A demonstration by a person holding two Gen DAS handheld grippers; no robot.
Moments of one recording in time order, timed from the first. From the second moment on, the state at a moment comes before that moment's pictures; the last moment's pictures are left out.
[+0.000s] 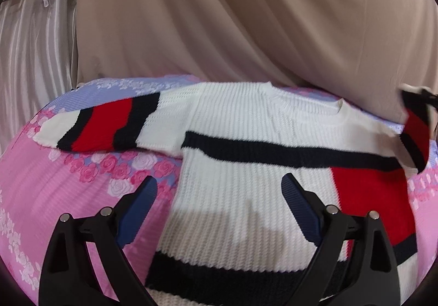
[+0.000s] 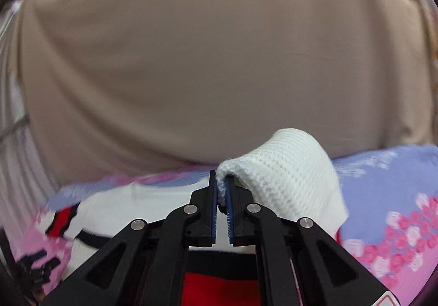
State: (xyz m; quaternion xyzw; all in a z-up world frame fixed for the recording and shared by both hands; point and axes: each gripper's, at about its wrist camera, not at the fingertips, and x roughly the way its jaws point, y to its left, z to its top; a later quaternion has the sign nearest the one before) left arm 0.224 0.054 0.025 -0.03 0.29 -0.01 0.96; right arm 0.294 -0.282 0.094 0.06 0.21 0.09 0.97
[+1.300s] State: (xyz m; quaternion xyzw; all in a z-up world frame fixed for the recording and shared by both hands) left arm 0.361 -0.023 -0.024 -0.12 0.38 0.03 0.92; right arm 0.310 -0.364 0.002 0.14 0.31 -0.04 0.94
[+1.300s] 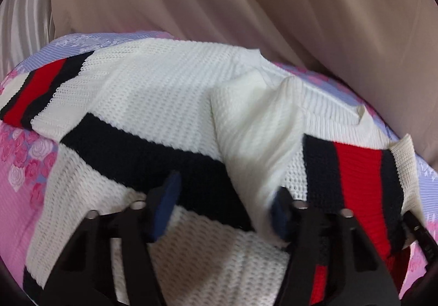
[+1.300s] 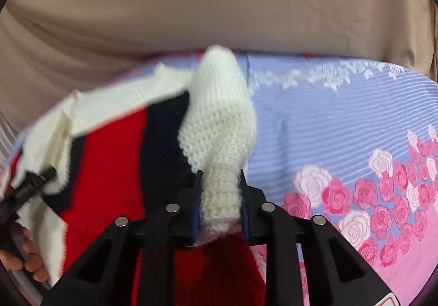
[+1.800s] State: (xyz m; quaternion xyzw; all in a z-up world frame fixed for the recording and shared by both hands) left arm 0.353 0.007 -0.026 -0.14 0.37 -0.01 0.92; right arm 0.323 -0.392 0.007 0.12 0.31 -0.09 0.94
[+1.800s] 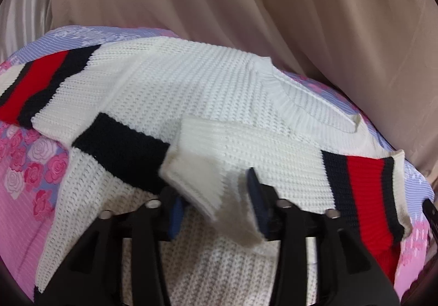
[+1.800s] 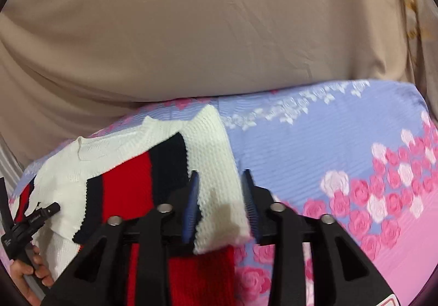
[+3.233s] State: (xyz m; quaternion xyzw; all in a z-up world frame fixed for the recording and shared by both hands) left arm 0.337 0.031 -0.006 -0.12 0.34 -0.03 0.93; right arm 0.274 -0.347 -0.009 0.07 0.34 -0.09 0.93
